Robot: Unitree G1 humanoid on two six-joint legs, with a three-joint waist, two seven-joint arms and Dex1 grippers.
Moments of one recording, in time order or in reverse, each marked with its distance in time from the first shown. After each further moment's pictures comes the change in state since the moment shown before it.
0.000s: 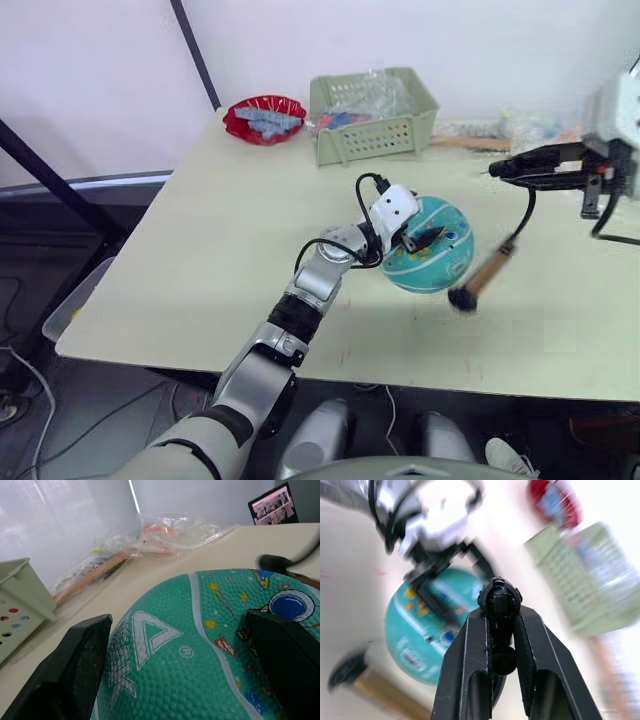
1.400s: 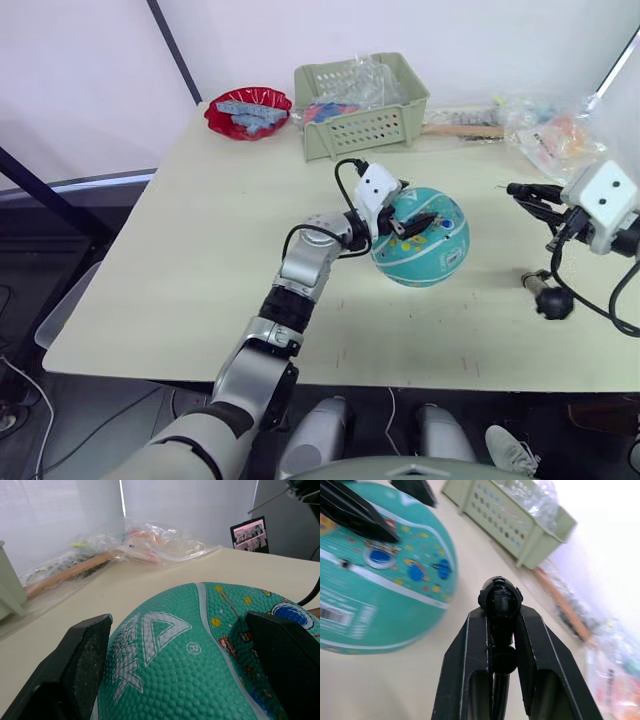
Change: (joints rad) left arm -0.041 -0.009 0.145 -0.092 -0.137 0.128 -0.133; right arm 0.473 0.227 -0.151 0.009 -0.213 -0.313 -0.452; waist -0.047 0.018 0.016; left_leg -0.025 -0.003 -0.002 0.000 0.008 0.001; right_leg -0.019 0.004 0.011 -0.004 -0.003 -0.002
